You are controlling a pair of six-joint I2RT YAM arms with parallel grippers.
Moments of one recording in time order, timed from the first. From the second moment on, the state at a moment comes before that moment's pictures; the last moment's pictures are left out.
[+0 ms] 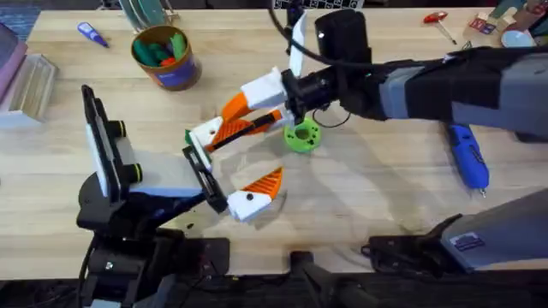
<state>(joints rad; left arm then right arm) -0.11 0.00 0.01 -0.08 0.92 -0.04 0.54 1.72 0.92 0.25 -1.28 0.82</state>
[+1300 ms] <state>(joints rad) -0.11 0.00 0.01 -0.08 0.92 -0.04 0.62 1.50 1.00 -0.82 -0.14 0.07</state>
